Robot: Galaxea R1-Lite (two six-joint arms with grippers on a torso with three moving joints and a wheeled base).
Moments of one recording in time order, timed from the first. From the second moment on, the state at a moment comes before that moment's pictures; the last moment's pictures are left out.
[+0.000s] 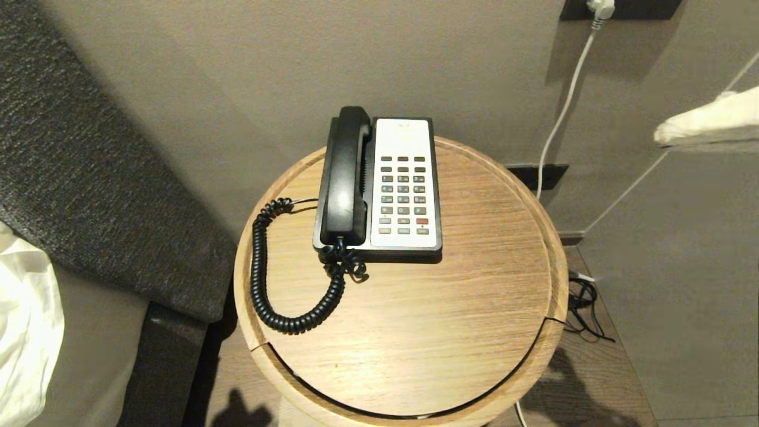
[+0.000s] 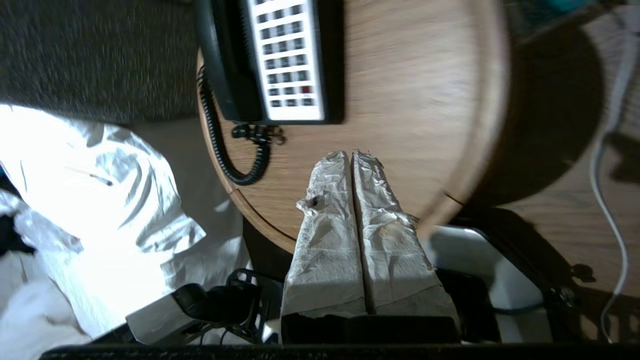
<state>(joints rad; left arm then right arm) -0.35 0.99 -1.53 0.84 0.76 -0.58 0.81 1.33 -1.76 0.89 -0.21 0.76</state>
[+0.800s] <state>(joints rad) 0.01 0.36 -0.89 0.80 0.57 -0.53 0.39 0.69 -1.55 1.19 -0.15 0.78</state>
